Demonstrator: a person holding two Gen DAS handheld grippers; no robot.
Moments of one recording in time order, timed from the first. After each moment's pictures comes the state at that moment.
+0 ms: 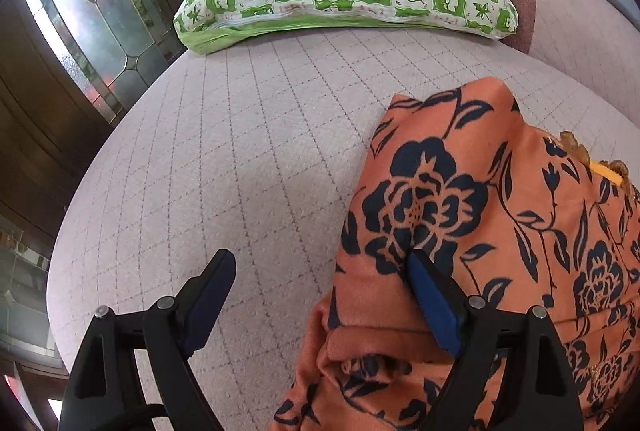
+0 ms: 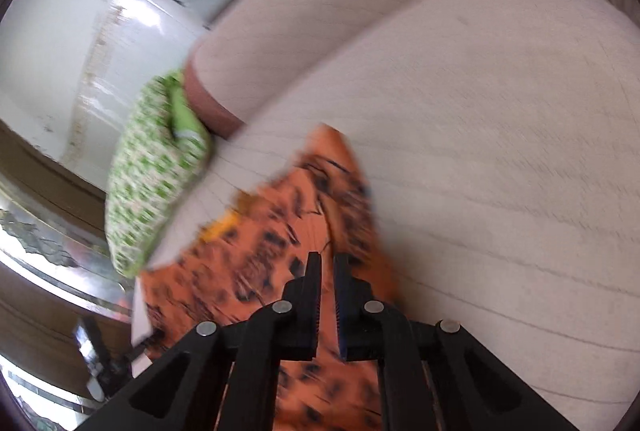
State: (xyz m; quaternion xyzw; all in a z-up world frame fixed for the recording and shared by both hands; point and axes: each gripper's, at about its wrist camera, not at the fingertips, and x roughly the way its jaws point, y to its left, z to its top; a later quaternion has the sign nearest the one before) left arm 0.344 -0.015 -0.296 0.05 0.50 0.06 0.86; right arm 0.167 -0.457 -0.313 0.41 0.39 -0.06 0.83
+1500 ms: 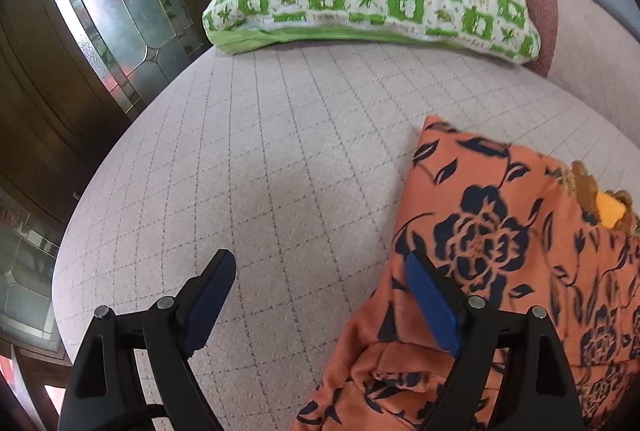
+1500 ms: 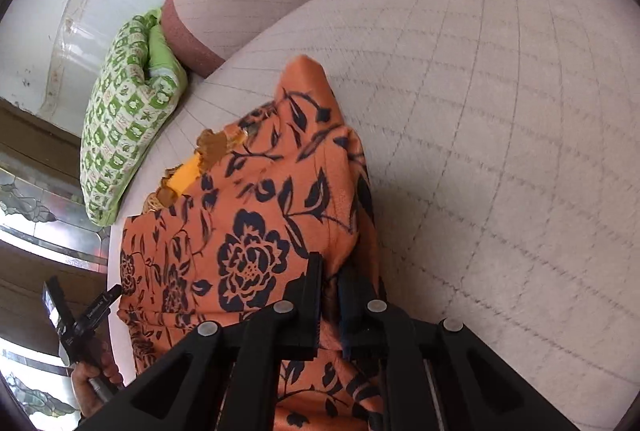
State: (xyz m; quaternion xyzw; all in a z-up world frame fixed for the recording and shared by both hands) left arm 0.350 0.004 -0.277 0.03 0.48 0.09 0.87; right arm 0.197 -0.454 -0.322 0.36 0.48 -0.04 0.80
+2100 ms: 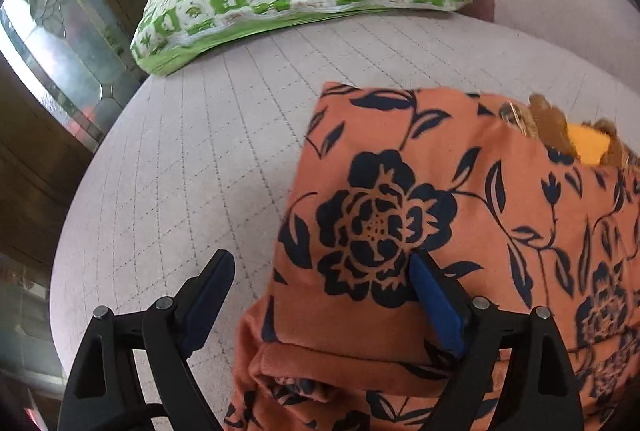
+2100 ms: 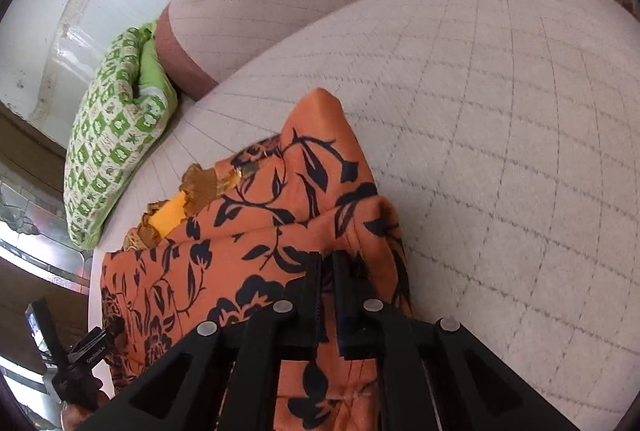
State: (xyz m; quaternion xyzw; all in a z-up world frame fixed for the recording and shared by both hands) left arm 0.354 -0.051 -0.302 0.10 0.50 0.03 0.86; right arm 0.241 -0.430 -0.338 0.34 0.44 -0.06 0.83
